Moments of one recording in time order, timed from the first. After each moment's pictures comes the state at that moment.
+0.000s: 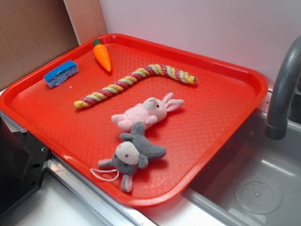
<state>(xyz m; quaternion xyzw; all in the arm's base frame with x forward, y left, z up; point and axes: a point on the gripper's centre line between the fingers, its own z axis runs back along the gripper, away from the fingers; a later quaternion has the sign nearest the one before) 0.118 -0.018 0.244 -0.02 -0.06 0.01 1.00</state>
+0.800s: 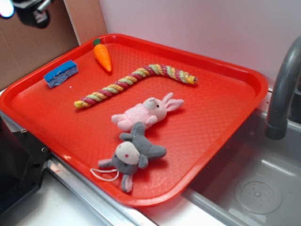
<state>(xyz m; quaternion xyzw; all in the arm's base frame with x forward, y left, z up) 0.156 0.071 0.169 0.04 -0.06 0.18 0.98</state>
